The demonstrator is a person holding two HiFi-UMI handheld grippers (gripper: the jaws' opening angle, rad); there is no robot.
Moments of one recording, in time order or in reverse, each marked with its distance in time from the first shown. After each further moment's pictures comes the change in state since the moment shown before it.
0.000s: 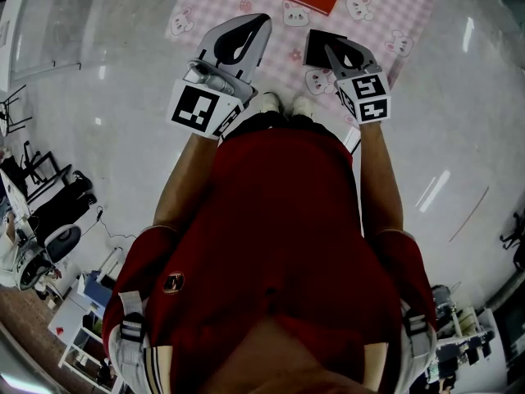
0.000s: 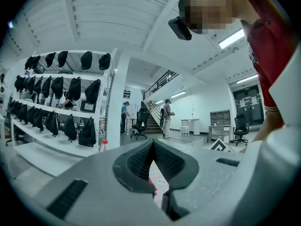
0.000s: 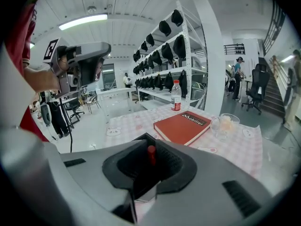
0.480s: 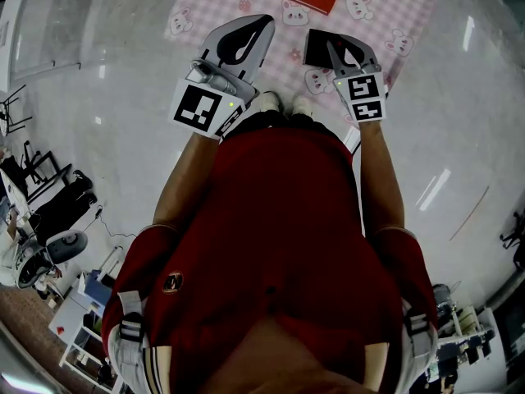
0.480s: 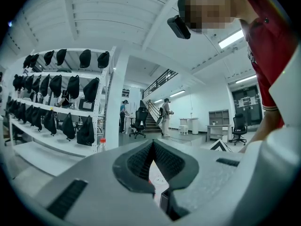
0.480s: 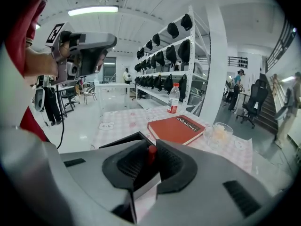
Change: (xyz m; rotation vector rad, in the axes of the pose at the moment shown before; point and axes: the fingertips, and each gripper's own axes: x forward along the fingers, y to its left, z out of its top) left arm 0.006 -0.005 -0.007 -0.001 0.015 -0.016; right arm 0.004 -0.011 -0.001 -0.115 -0.001 -0.081
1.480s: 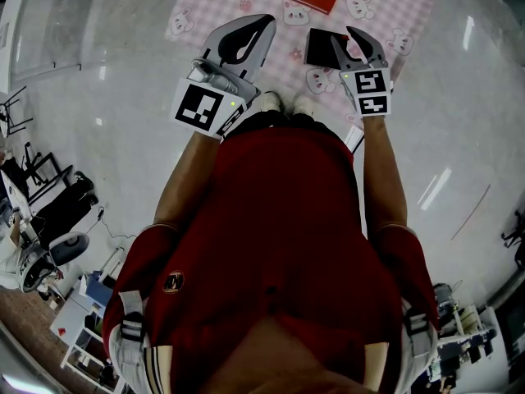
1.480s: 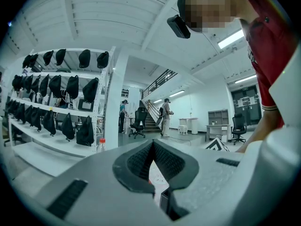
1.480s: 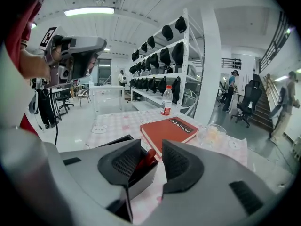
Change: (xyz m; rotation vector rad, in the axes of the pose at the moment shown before) left arm -0.002 -0.005 0.006 0.005 -0.002 -0.008; right arm -0.007 -0.021 0.007 0.026 -0.027 -0.060
